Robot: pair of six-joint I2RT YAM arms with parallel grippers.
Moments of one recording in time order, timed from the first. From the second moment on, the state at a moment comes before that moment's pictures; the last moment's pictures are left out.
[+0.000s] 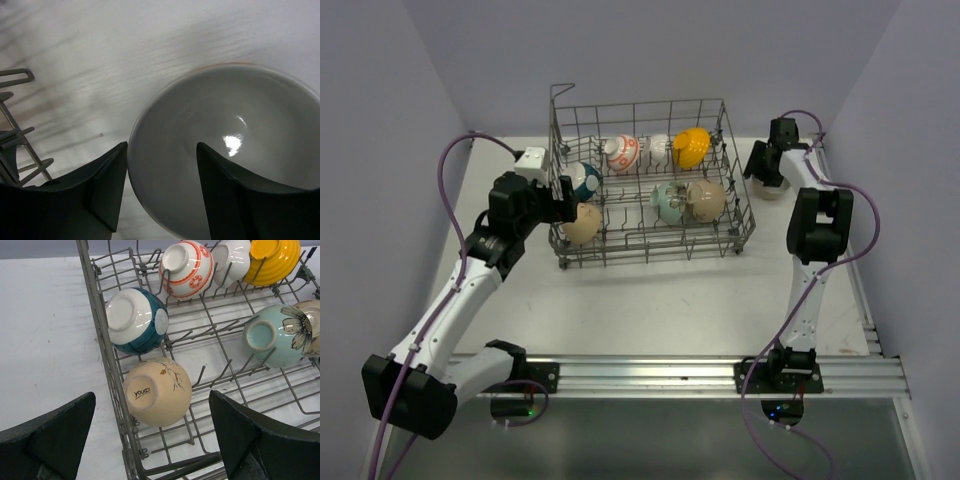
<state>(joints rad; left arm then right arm) -0.30 1.06 0.94 -0.25 -0.05 -0.17 -0.05 2.28 1.90 -0.56 0.03 0.31</state>
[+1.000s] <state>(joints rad) -0.30 1.08 0.94 -0.25 -0.07 -0.17 0.13 1.61 1.53 -0.49 -0.14 0.40</state>
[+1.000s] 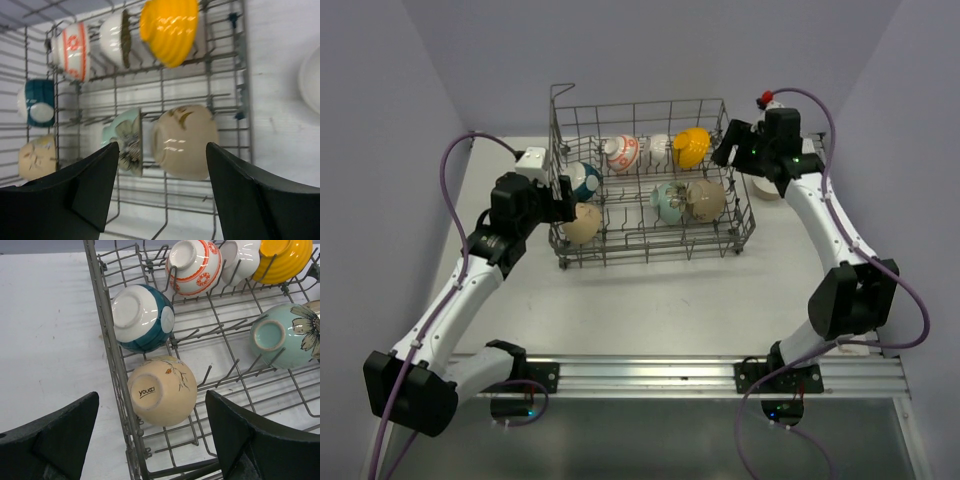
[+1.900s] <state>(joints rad) -0.30 1.08 0.94 -0.26 -0.13 -0.12 0.33 1.70 1.32 -0.32 -0.34 0.50</state>
